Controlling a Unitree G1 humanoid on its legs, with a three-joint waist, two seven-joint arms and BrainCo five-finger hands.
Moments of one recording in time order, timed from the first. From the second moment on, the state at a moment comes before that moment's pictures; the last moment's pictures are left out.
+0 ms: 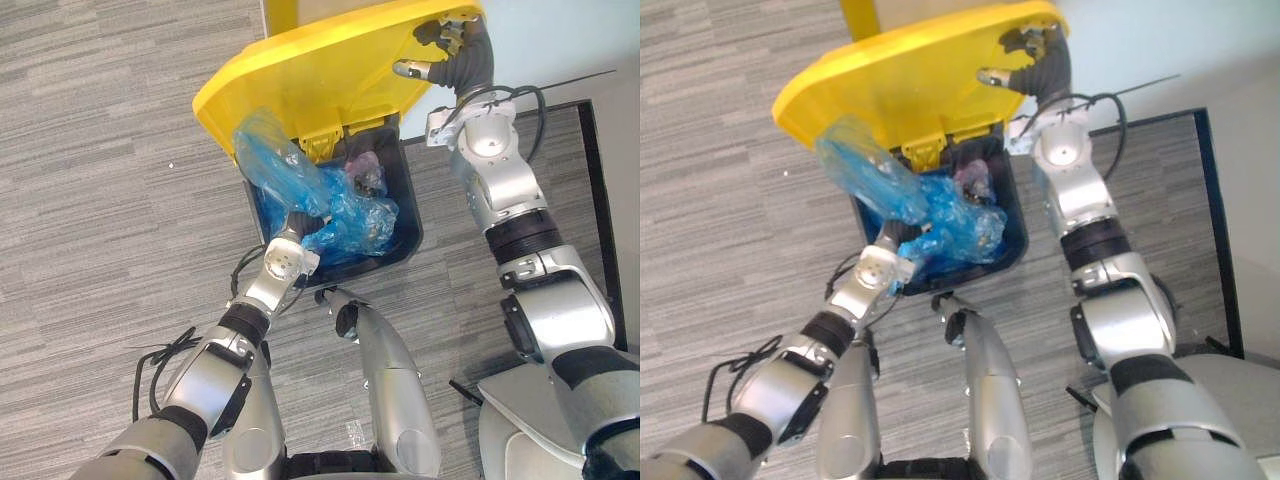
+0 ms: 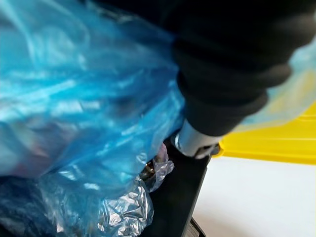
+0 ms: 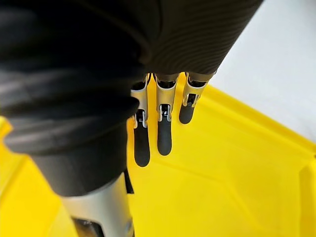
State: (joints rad) left arm -0.79 0.12 -0.33 0.80 0.05 -0.10 0.22; right arm -1.17 -0.43 0.25 0.63 0.28 -0.04 -0.25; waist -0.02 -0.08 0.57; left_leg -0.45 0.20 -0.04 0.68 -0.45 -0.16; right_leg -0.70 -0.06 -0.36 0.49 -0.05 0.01
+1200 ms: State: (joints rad) left arm -0.10 0.28 -0.10 0.29 0.11 -0.16 0.15; right arm -0.64 -0.32 0.13 0.60 0.09 -0.04 -0.14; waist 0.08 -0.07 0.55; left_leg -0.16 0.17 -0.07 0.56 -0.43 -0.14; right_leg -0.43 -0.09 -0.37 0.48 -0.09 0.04
